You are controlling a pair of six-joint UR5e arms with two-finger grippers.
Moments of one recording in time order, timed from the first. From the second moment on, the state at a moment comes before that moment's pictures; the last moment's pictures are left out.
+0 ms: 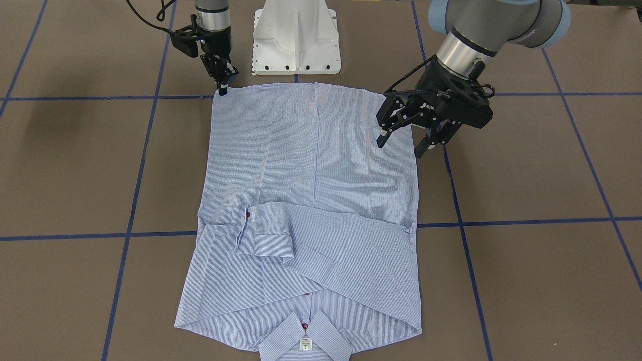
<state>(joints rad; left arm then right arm) -0.77 -2.00 -1.93 -1.94 -1.94 -1.16 0.00 -1.40 2.15 -1.63 1.23 2.40</state>
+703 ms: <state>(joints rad) -0.46 -1.71 -2.14 -1.94 -1.76 -1.51 0.00 -1.46 2.18 -1.63 1.24 2.40</state>
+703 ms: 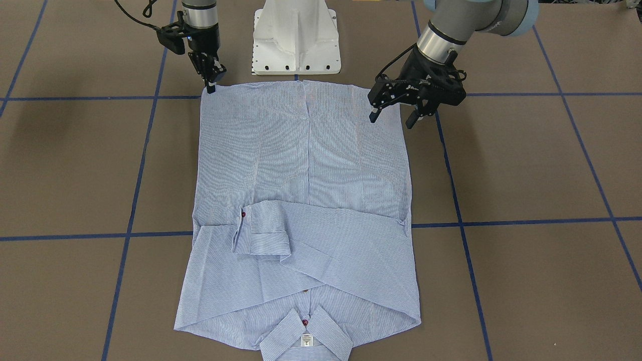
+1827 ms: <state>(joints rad) -0.19 -1.62 -2.10 -1.94 -1.61 -1.80 0.01 -1.51 2.21 -1.63 1.24 2.40</state>
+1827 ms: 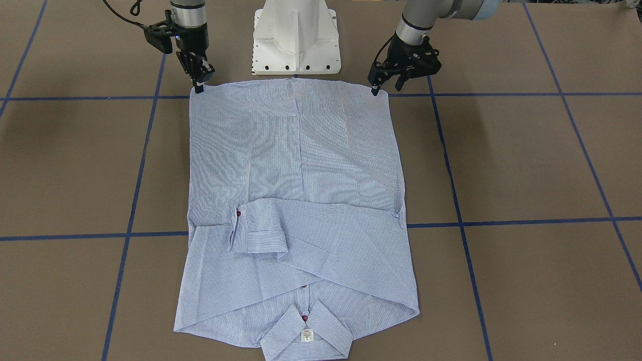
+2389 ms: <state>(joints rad) -0.17 -1.63 -2.06 -1.94 -1.61 -1.80 0.01 -1.51 2.21 -1.63 1.24 2.40</state>
